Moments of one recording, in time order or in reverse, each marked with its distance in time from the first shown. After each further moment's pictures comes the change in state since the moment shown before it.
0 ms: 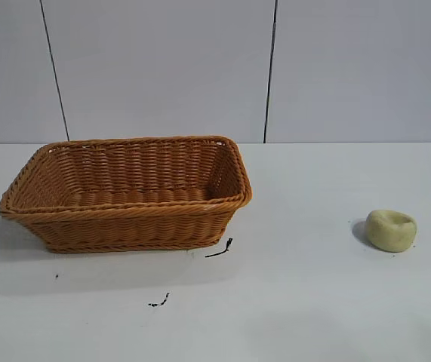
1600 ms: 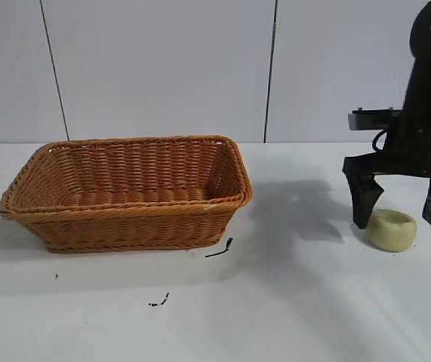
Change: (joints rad) left arm 0.000 0.000 0.000 0.000 0.000 0.000; right arm 0.003 2.015 -0.886 0.052 -0.096 0.005
